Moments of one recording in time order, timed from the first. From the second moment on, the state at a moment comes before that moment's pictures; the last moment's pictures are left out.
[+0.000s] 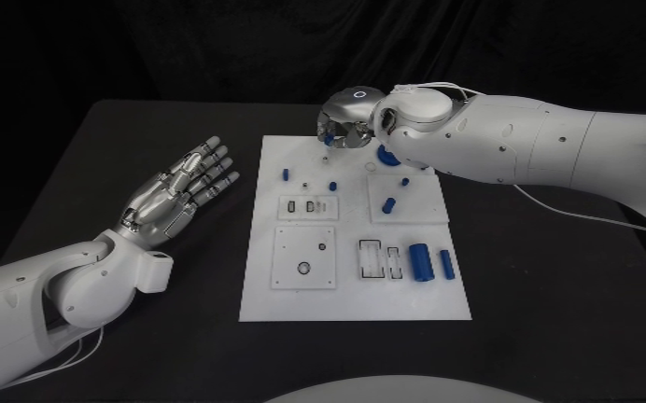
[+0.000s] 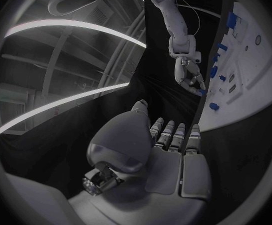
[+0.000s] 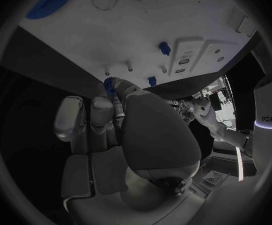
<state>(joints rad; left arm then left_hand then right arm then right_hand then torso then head) 1.17 -1.00 -0.21 1.54 0.03 0.20 0.68 1.36 0.29 -0.23 0.25 0.44 0.23 -0.02 0.04 0.03 0.13 0.09 0.11 0.03 0.09 0.12 0.06 0.02 0.16 0.05 0.20 0.03 0.02 1.46 -0.54 -0.25 1.16 -1.62 -0.23 0.03 1.54 -0.09 0.34 0.13 0.25 0.97 0.11 0.24 0.22 1.04 0.07 0.32 0.07 1.40 -0.04 1.19 0.73 0.11 1.34 0.06 1.31 1.14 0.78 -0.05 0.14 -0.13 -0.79</state>
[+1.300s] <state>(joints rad) 1.17 -0.99 -0.21 1.53 0.03 0.21 0.68 1.37 0.29 -0.21 0.23 0.46 0.23 -0.02 0.04 0.03 0.13 0.09 0.11 0.03 0.08 0.12 0.06 0.02 0.16 0.05 0.20 0.03 0.02 1.45 -0.50 -0.25 1.10 -1.60 -0.16 0.02 1.50 -0.12 0.33 0.14 0.21 0.82 0.07 0.13 0.21 0.94 0.10 0.22 0.07 1.33 -0.01 1.13 0.64 0.11 1.27 0.09 1.26 1.08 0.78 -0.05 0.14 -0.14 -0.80</state>
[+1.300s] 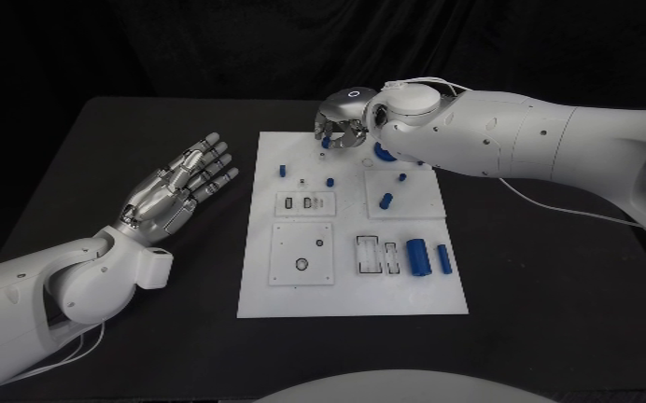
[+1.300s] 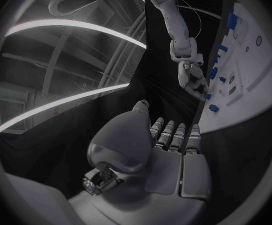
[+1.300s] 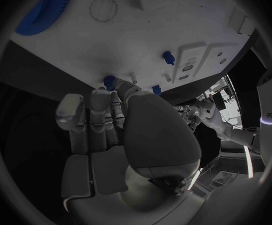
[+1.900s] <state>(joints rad) 1.17 -1.00 -0.21 1.53 0.03 0.22 0.68 1.37 0.29 -0.21 0.23 0.46 0.23 -0.02 0.04 0.03 0.13 0.09 0.11 0.03 0.08 0.12 0.06 0.02 0.16 0.05 0.20 0.03 0.02 1.46 -0.57 -0.24 1.15 -1.59 -0.22 0.02 1.50 -0.08 0.22 0.13 0.17 0.59 0.03 0.11 0.12 0.76 0.10 0.28 0.10 1.21 0.00 1.03 0.50 0.13 1.18 0.11 1.12 0.98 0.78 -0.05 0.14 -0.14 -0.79</state>
